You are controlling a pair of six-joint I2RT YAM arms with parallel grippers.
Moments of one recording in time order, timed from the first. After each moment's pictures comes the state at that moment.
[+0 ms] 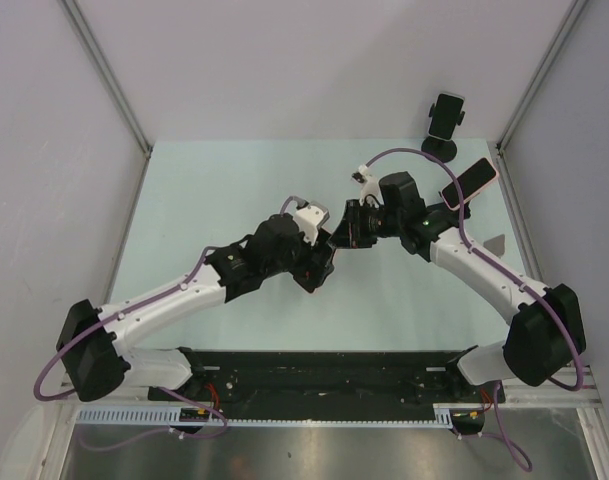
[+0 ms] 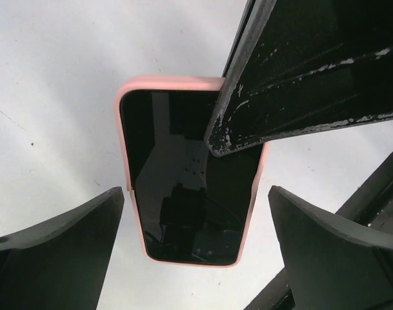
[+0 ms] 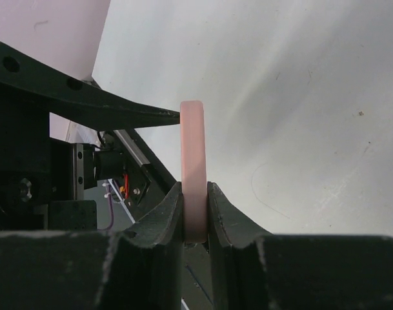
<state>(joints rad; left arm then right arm) -0.89 1.26 0.98 -0.28 -0.07 -0.19 0.55 1.40 1.13 -0.33 -0.56 0.53</state>
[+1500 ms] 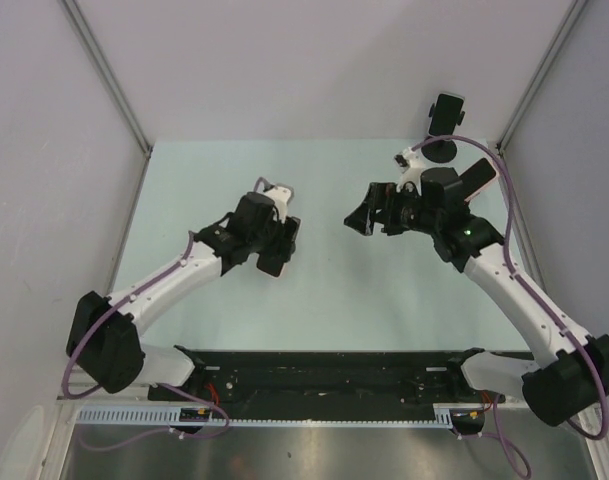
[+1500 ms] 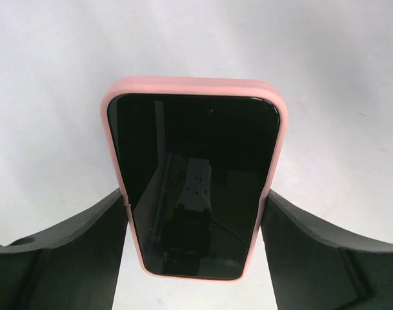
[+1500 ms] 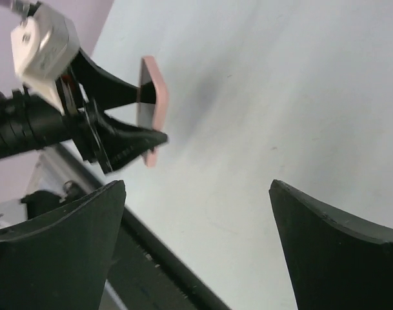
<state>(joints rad) -0.67 1.32 1.00 -0.40 -0.08 -0.15 0.45 1.22 1.13 -0.36 -0.41 0.46</state>
